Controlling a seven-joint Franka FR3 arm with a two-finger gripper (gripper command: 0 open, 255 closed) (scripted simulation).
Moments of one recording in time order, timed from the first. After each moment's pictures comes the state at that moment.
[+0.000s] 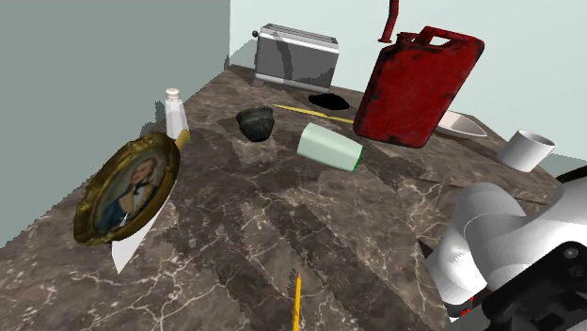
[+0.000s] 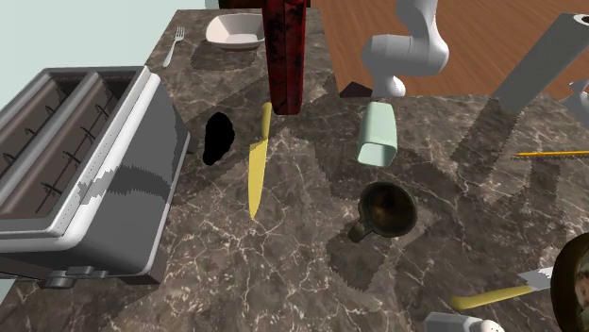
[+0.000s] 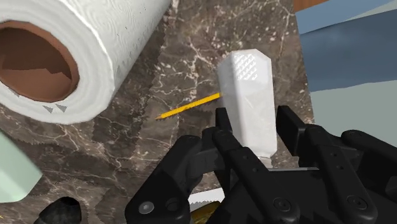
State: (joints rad) arm 0.46 -0.64 0.78 -1.98 0.26 1.61 0.86
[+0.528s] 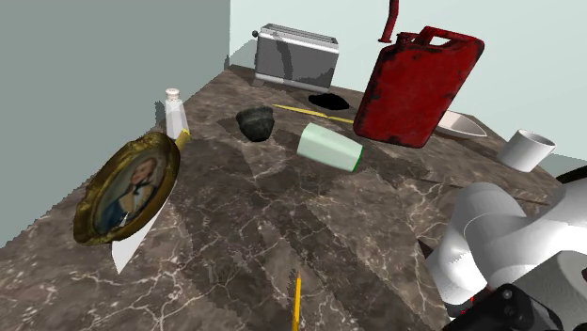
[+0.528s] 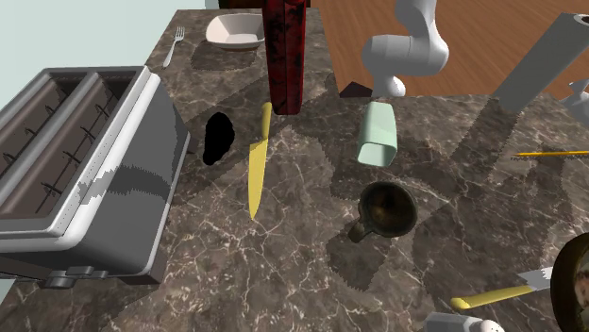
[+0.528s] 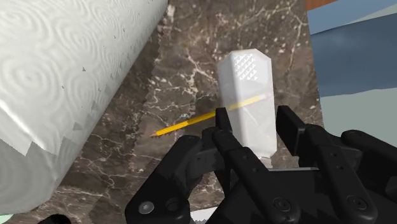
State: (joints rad) arm 0.48 -0.67 0.80 -2.10 0.28 1.71 0.86
